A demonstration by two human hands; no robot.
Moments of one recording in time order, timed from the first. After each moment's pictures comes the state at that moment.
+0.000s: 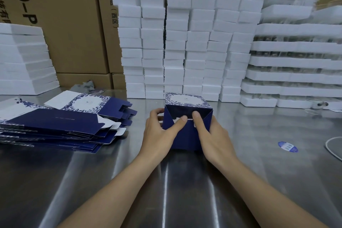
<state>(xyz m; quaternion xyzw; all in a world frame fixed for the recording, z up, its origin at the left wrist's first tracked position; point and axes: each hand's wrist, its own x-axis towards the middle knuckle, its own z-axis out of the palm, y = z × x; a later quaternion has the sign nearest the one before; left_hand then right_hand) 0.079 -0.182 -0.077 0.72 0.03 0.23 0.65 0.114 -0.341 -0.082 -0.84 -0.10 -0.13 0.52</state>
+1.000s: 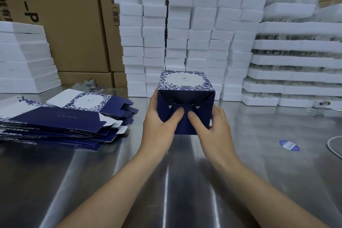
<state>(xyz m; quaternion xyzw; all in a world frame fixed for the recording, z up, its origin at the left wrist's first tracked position) 0.066 -0.188 -0.056 0.66 -0.08 0.32 0.68 0.099 -0.330 -0.073 -0.73 -0.20 -0.22 0.62</state>
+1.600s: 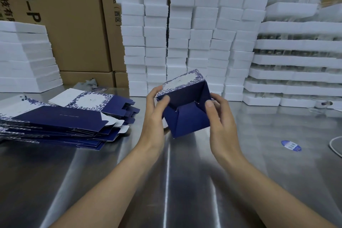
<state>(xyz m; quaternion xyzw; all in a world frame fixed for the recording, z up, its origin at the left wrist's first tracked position) 0.063 -0.179 -0.045 0.59 -0.02 0.23 0.77 0.104 -0.335 -0.068 -0.66 -0.18 -0.20 0.70</state>
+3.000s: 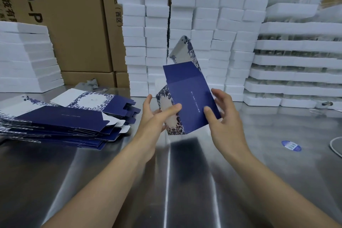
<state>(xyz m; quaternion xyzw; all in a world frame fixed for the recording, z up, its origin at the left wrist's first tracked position) 0.072 -0.161 -0.051 0.63 0.00 0.17 0.76 0.113 -0.349 -0.061 -0.72 -0.23 -0.25 0.60</state>
